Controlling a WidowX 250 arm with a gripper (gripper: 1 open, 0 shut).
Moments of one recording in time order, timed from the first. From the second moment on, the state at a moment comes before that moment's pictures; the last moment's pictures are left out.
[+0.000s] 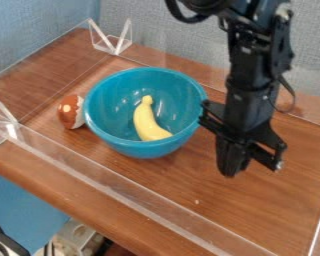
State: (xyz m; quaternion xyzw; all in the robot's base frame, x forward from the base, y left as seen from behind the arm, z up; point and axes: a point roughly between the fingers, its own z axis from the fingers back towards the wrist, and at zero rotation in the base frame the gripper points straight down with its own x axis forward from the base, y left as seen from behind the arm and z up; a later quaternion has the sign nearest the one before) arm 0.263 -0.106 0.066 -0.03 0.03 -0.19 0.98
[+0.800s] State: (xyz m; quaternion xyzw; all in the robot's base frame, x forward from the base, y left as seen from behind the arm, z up) arm 0.242 -0.106 0.054 0.00 0.05 -0.20 0.98
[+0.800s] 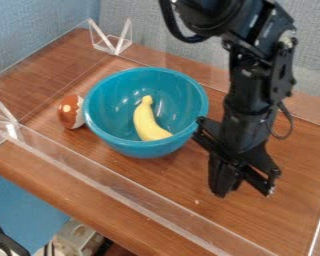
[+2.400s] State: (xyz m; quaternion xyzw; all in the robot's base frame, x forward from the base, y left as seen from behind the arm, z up) arm 0.254 0.008 0.094 0.02 0.01 0.10 1.00
